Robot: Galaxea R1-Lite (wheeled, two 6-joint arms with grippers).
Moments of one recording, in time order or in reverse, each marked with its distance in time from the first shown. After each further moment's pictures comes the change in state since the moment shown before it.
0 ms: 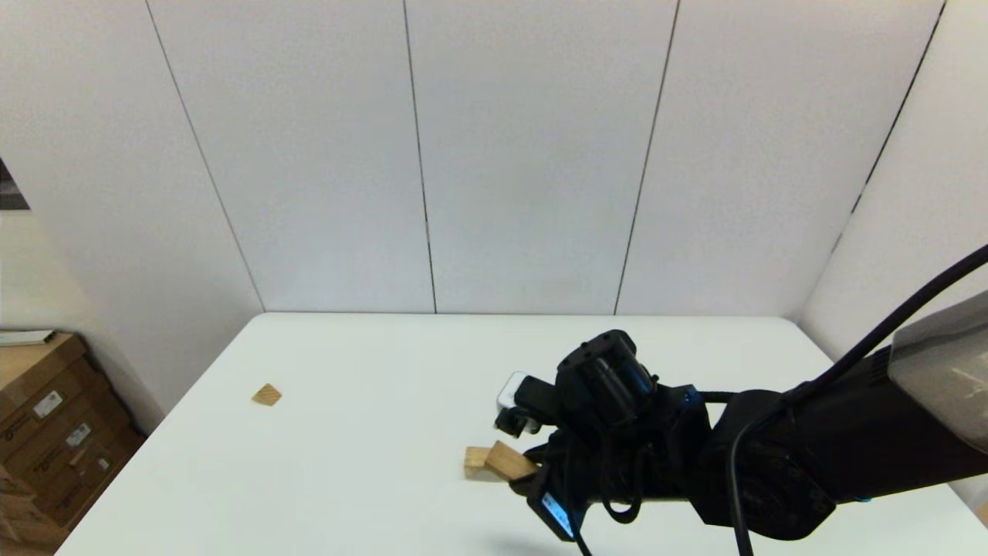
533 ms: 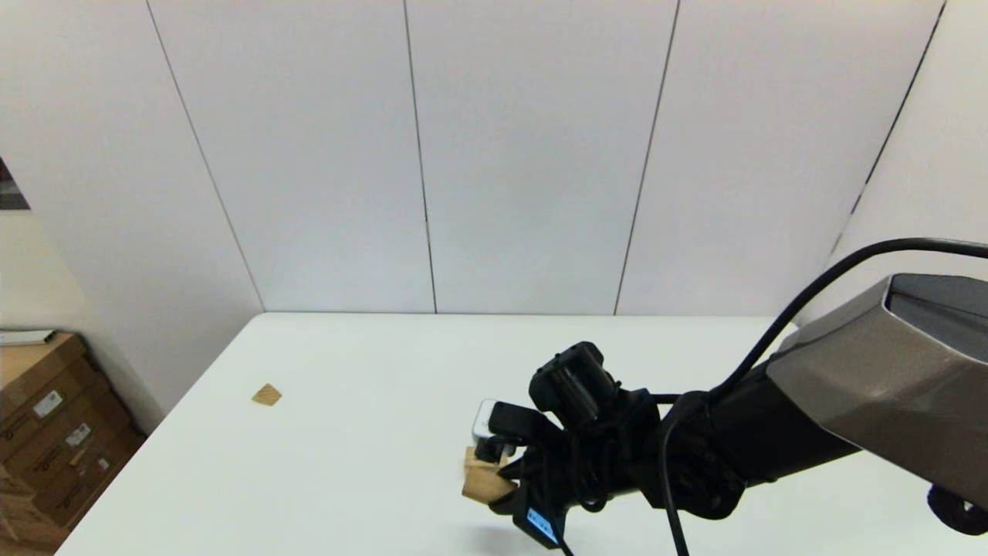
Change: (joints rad) left arm 0.000 0.000 0.000 0.000 0.000 0.000; right arm -0.037 0.147 -0.075 -0.009 0.160 -0.195
